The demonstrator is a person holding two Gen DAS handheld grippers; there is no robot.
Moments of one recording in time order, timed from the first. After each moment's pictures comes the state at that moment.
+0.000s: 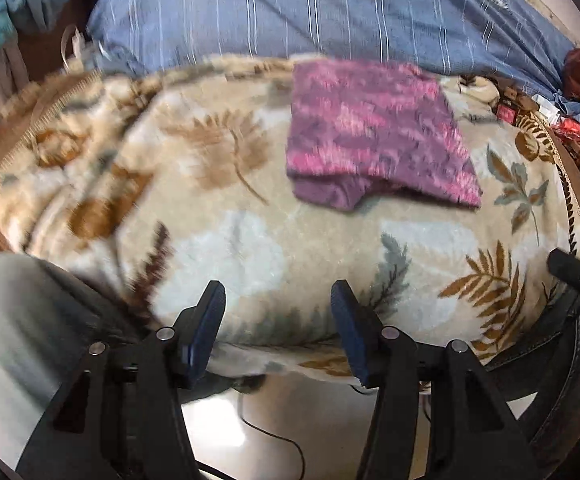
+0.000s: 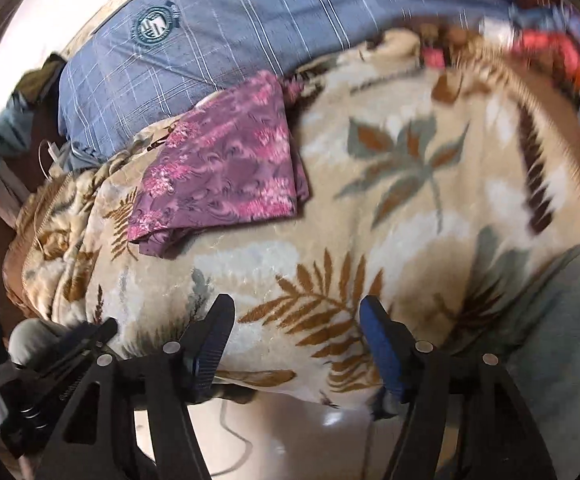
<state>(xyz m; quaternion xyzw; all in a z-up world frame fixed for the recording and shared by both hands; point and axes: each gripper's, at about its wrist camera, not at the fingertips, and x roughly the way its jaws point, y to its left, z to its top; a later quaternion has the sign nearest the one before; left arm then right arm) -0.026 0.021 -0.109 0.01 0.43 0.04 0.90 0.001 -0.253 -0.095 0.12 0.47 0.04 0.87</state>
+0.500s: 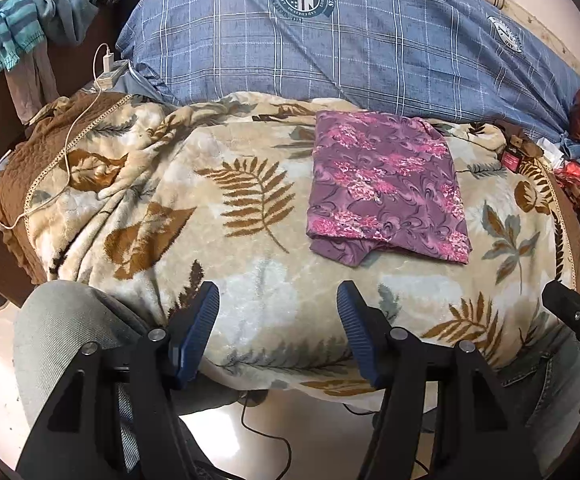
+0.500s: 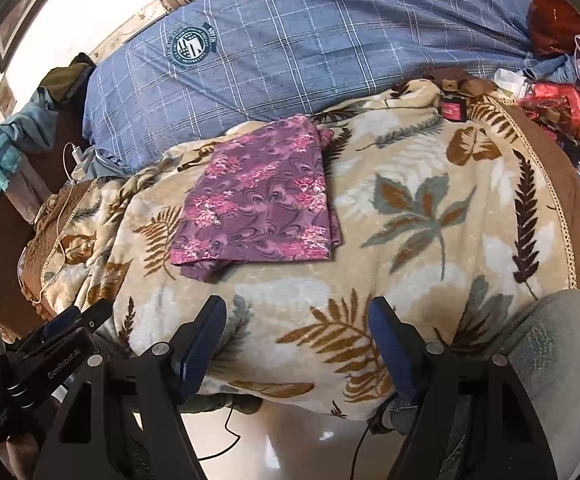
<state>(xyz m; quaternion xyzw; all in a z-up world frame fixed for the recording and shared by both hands) -0.027 0.034 -0.062 -0.02 0.41 0.06 0.91 0.001 -0.238 -0.044 0.10 0.44 0.06 0.89</state>
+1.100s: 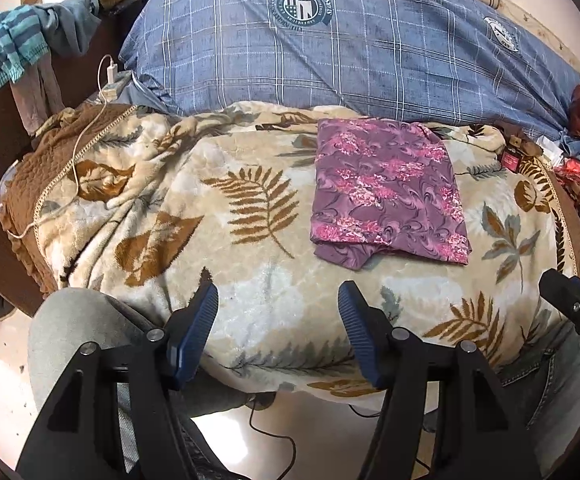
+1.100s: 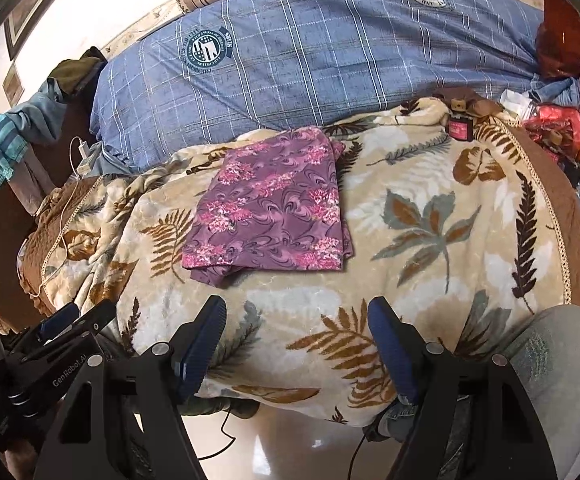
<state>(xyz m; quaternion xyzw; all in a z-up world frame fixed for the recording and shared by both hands) -0.033 0.035 -0.051 0.00 0.40 0.07 0.91 -0.003 -0.221 -0.030 0.08 0.43 0.07 0.90</state>
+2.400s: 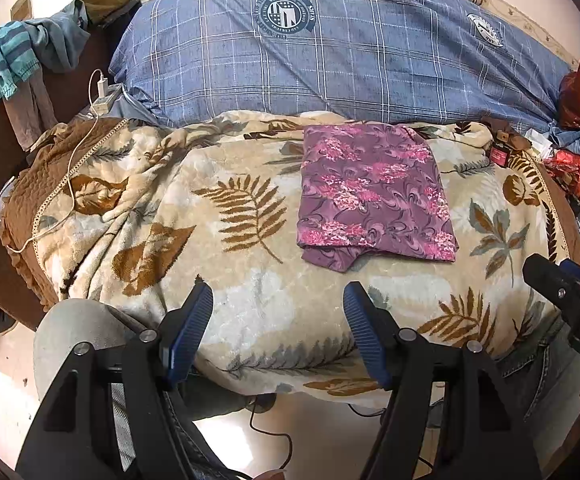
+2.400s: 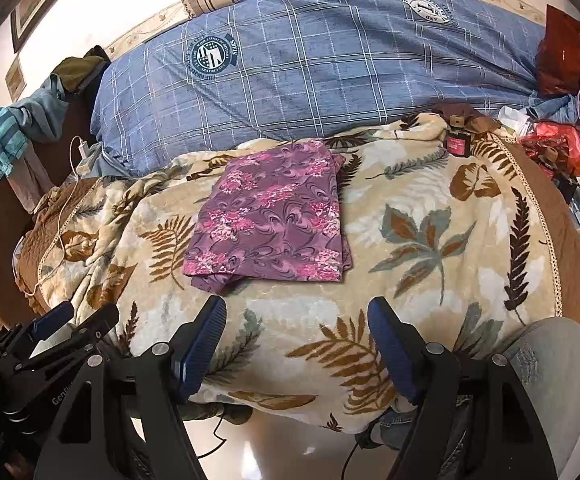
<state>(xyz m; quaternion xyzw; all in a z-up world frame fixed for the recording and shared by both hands) -0.036 0.025 -0.041 0.01 0.40 0.05 0.92 -0.001 -0.218 -0.021 0.06 0.41 0.07 0.91</state>
